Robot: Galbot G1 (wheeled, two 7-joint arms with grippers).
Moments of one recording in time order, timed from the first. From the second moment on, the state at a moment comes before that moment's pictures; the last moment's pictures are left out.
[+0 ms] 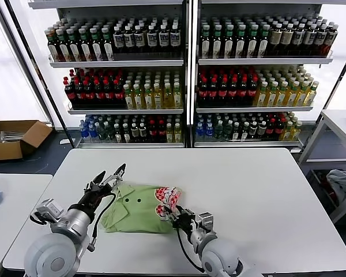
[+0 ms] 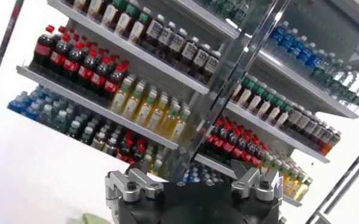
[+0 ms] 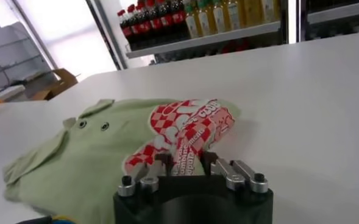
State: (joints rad) left arm 1.30 -1.06 -0.51 -2.23 -1.10 0.35 -0.34; right arm -1.05 1.21 -0.07 1.81 0.65 -0.45 0.21
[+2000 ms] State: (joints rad) left arm 1.41 -1.17 -0.53 -2.22 -1.01 0.31 -0.27; right arm -1.13 1.06 0.14 1.91 0.54 -0.47 0.27
